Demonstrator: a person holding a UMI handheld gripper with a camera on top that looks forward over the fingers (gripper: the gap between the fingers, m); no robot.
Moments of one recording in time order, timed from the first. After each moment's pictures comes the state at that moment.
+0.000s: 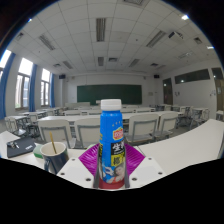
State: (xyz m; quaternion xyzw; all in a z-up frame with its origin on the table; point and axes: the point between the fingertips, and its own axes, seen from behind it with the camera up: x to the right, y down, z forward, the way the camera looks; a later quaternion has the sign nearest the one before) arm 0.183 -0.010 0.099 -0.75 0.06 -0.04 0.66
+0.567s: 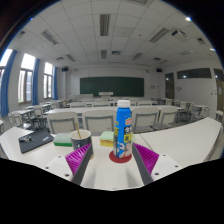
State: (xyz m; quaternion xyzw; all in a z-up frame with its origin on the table) arm 0.146 -0.156 0.132 -0.78 0.05 -0.03 0.62
